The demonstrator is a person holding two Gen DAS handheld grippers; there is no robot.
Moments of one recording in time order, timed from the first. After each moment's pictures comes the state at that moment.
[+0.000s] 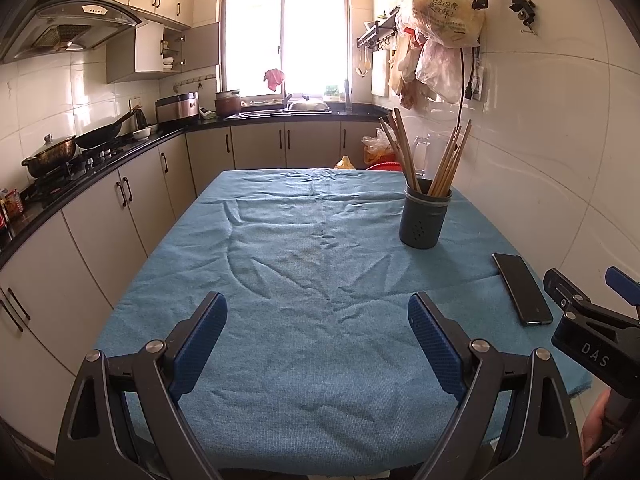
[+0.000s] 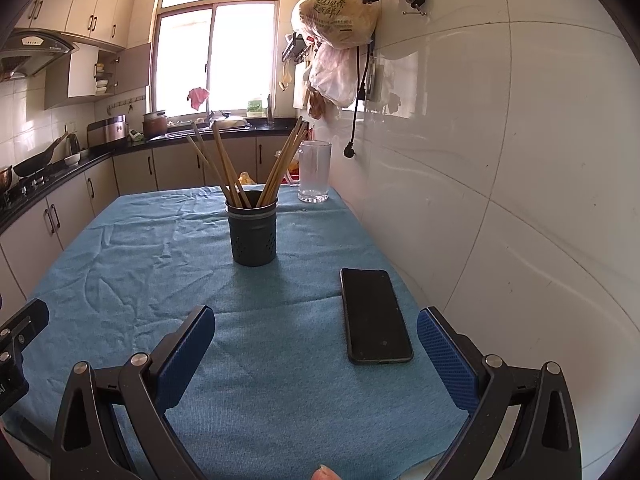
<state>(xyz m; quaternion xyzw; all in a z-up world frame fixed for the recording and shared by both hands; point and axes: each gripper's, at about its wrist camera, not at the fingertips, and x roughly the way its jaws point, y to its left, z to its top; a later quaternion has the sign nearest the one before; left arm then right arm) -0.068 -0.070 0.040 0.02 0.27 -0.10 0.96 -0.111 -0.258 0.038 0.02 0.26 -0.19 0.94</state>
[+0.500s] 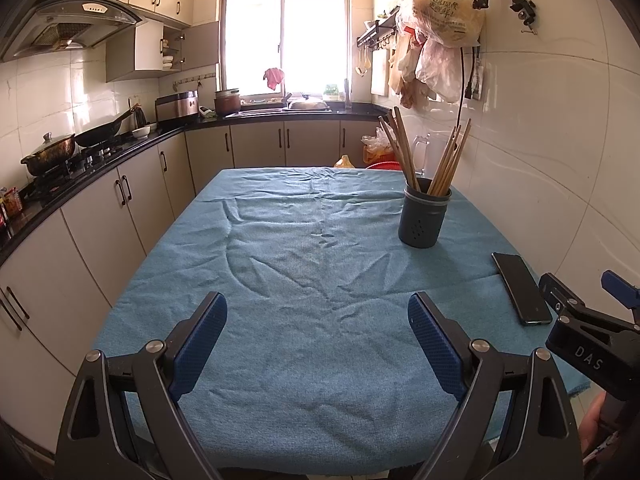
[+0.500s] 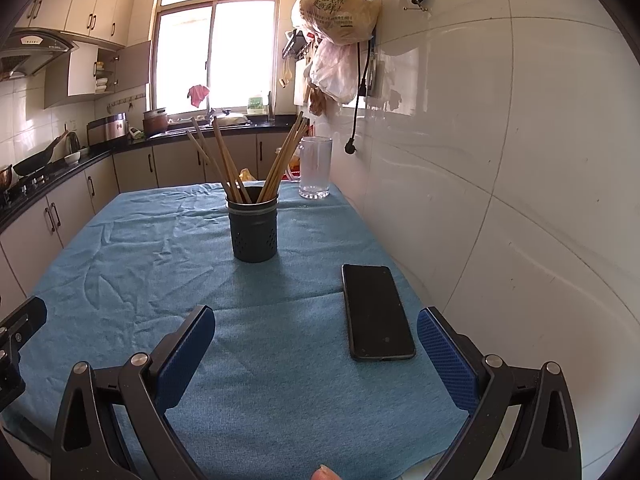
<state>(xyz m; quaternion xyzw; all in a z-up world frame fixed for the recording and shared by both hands) -0.068 -0.071 0.039 0.02 0.28 -0.10 0.96 -0.107 -0.258 0.033 0.02 0.27 -0.19 0.94</state>
